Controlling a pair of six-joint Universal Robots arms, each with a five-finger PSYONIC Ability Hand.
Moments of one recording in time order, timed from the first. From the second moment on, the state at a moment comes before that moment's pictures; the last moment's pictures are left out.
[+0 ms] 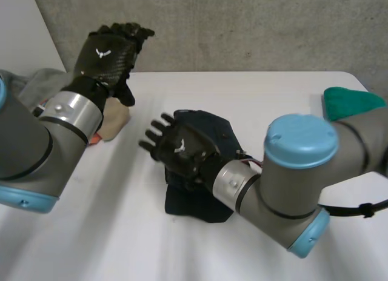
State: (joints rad) left arm 4.28 -1.76 -1.54 3.50 -1.45 3.30; right arm 2.28 -1.04 1.39 -0.20 1.14 2.53; left_hand 0.20 0.20 0.21 0.20 0.05; right_hand 0.22 0.21 0.21 0.21 0.05
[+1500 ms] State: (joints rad) left arm 4.11 -2.03 -0.98 3.04 -1.29 3.37; right arm 2.03 -1.24 1.70 -0.22 1.40 2.80; left_hand 0.17 0.19 0.20 0.20 0.05; right_hand 0.16 0.16 0.20 0.20 0.05
